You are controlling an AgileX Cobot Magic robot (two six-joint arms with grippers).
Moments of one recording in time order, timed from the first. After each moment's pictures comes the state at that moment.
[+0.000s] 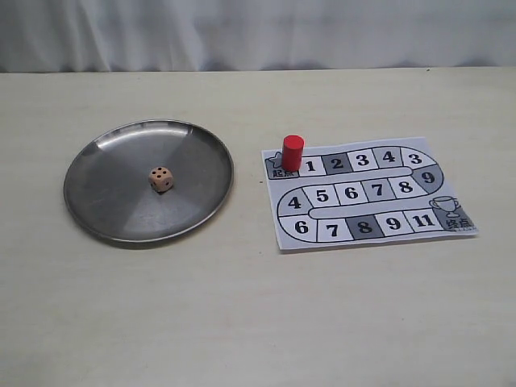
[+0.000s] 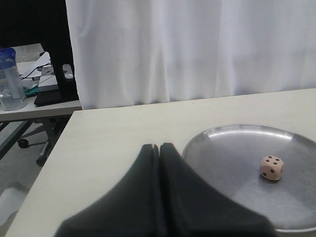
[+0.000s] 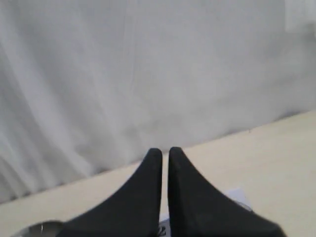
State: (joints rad) left arm 0.15 0.01 0.00 0.14 0.19 -0.10; right arm -0.03 0.44 -0.16 -0.24 -0.20 0.60
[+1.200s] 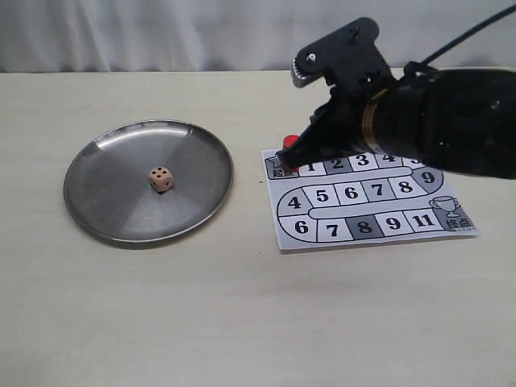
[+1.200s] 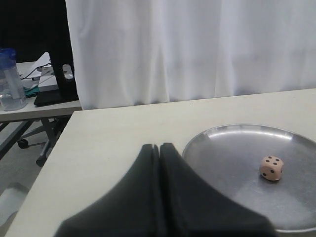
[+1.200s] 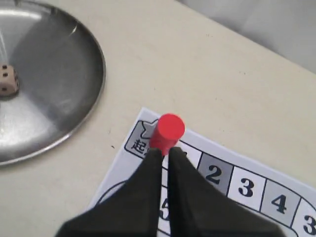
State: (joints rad) left arm 0.15 0.01 0.00 0.14 0.19 -0.10; right arm 0.59 1.53 -0.92 -1.15 0.29 1.06
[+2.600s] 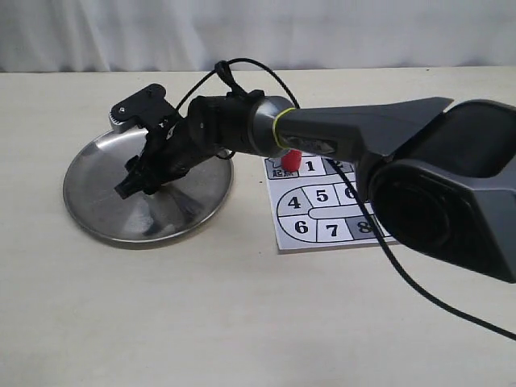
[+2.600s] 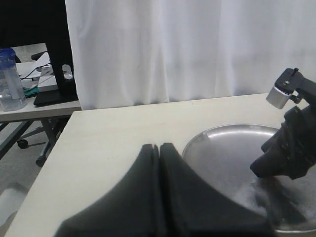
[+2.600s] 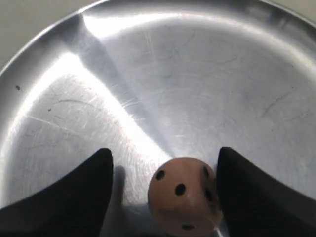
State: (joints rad) left arm 0.15 0.01 0.00 0.14 0.19 -0.10; right arm 0.70 2.44 -1.88 0.36 0.40 -0.43
